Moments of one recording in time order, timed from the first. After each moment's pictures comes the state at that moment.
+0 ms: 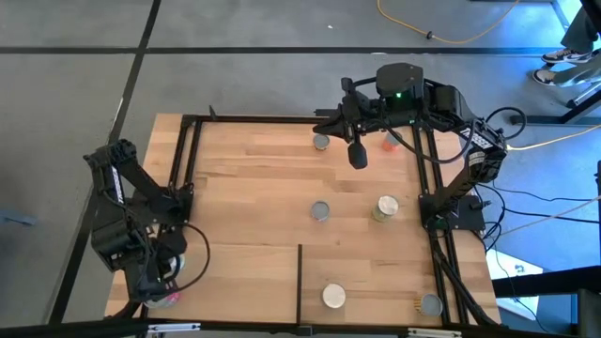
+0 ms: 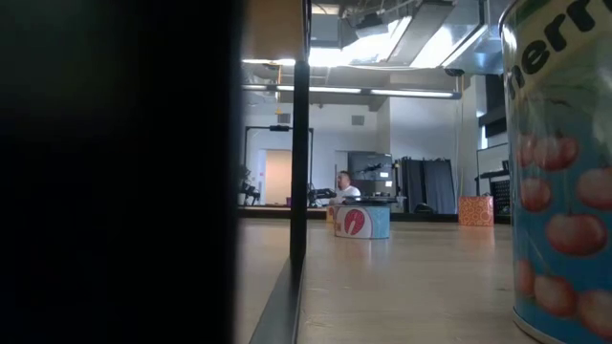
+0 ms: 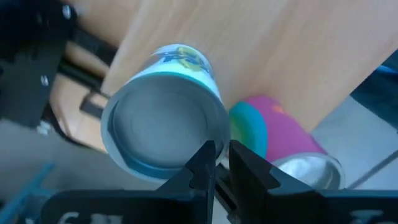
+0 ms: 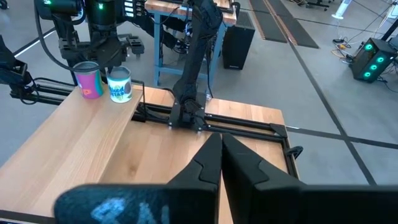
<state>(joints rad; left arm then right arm) -1.07 1.41 1.56 -1.55 0.15 -1.72 -0.13 1.67 2.28 -0.96 -0.16 -0.21</state>
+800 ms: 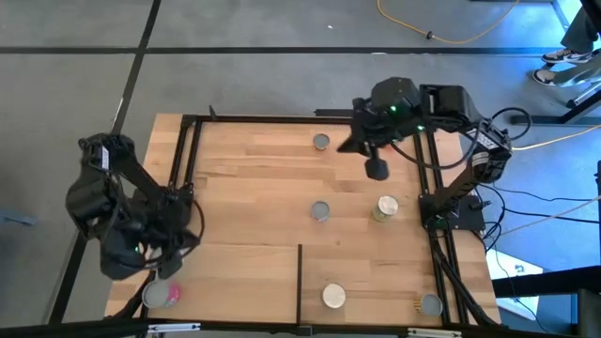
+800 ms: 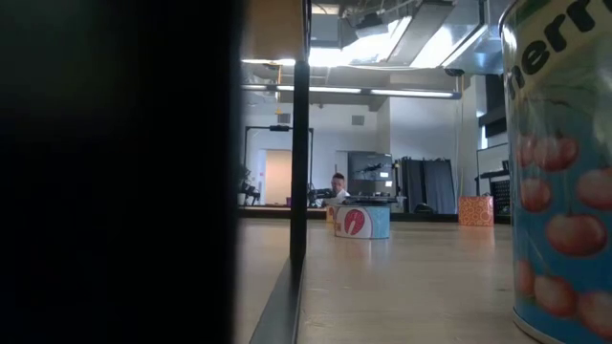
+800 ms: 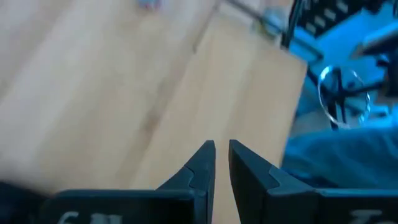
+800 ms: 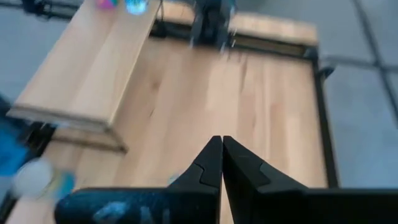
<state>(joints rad) -1.02 1.35 1.81 -1.57 -0.52 -1.41 -0.10 1.64 2.28 -1.37 -0.15 -0.23</state>
